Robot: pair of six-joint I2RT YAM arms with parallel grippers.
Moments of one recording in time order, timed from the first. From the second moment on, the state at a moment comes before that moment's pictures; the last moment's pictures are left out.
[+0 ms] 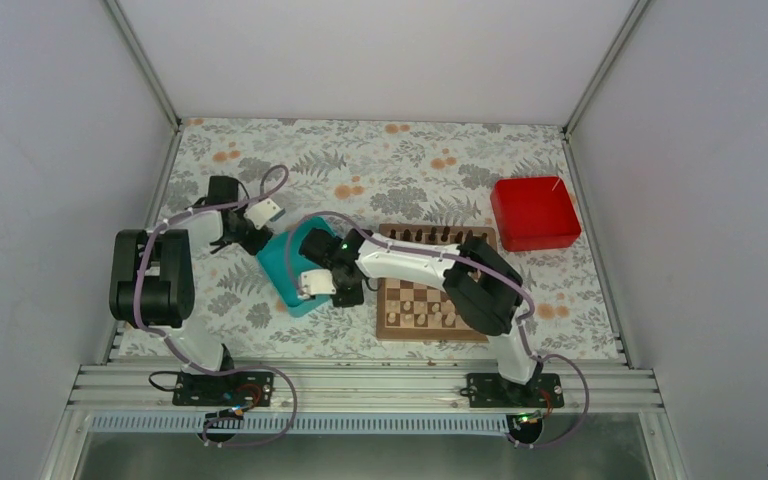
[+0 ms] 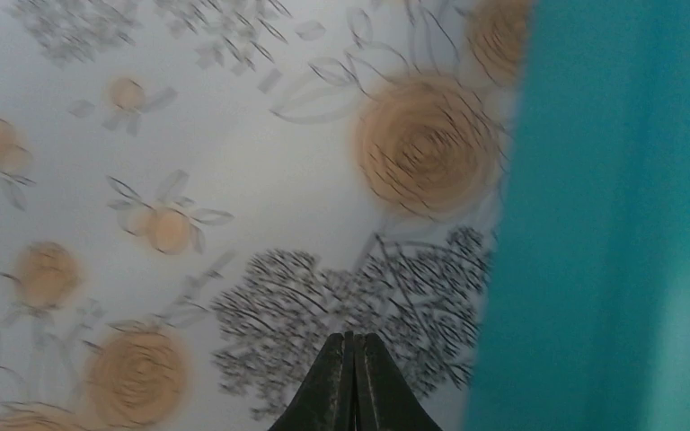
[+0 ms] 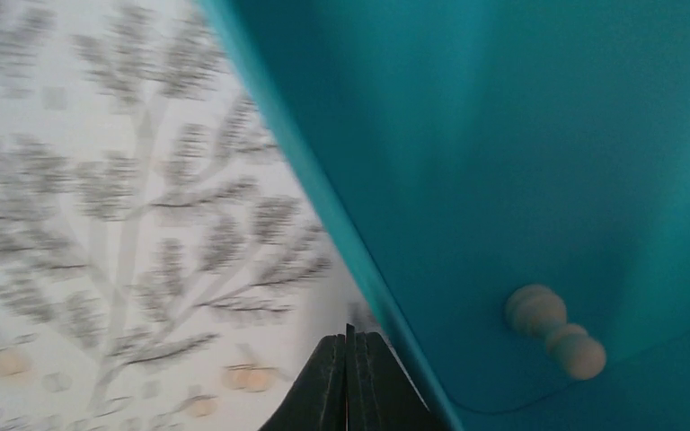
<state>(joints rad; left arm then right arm) 0.02 1.69 0.92 -0.38 0.33 0.70 1.09 2.04 1.52 -0.87 0.00 -0.65</state>
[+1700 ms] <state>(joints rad) 0.20 1.24 0.87 -0.55 0.07 0.72 0.86 2.23 1.96 -0.73 -0.07 -0.70</state>
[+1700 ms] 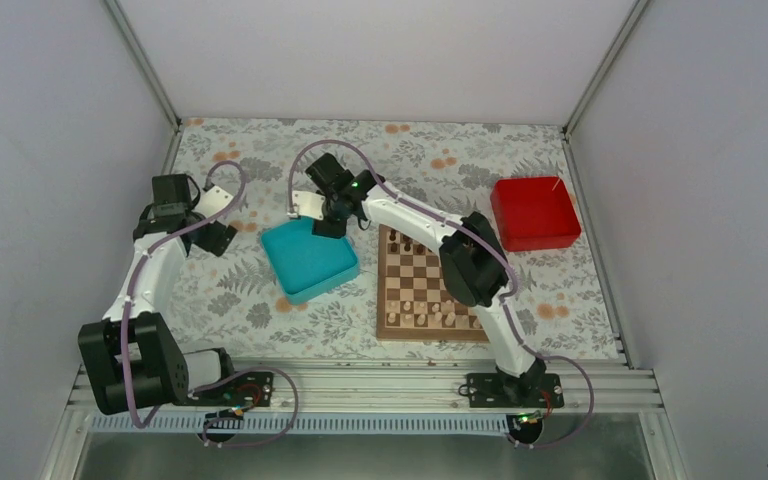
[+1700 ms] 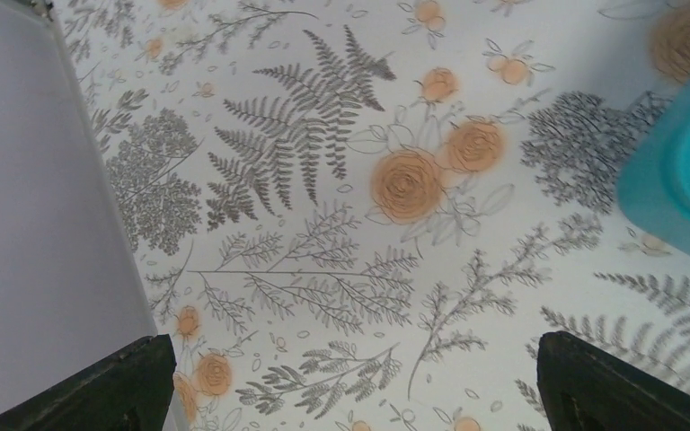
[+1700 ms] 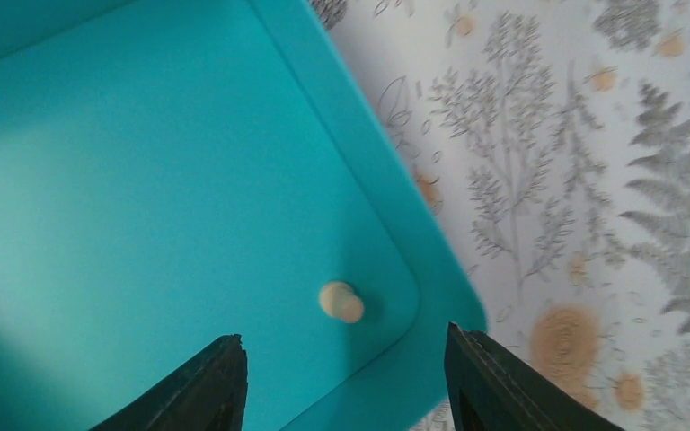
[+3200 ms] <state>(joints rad) 0.42 1.34 0.81 -0.35 0.13 0.62 0.84 2.43 2.10 -0.81 0.00 -0.74</state>
